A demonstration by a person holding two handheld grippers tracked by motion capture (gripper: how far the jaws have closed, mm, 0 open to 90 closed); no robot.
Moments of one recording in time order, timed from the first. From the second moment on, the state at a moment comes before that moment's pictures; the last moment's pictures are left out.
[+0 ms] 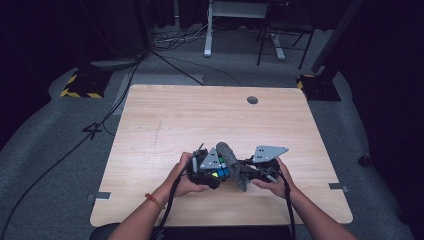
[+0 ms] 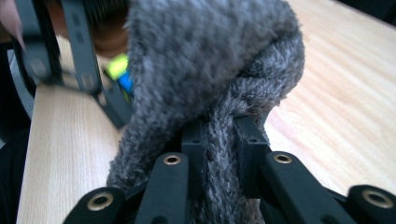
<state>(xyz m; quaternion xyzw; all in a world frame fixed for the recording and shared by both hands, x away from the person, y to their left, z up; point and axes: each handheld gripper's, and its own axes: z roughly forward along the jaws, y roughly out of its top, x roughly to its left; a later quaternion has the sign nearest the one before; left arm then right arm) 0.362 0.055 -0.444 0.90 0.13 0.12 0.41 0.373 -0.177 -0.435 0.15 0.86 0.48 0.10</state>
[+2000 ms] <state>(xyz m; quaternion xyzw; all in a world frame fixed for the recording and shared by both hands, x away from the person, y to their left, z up) 0.360 0.063 -0.432 0.88 0.12 0.13 0.44 0.377 -0.183 -0.436 0.16 0.84 0.51 0.07</state>
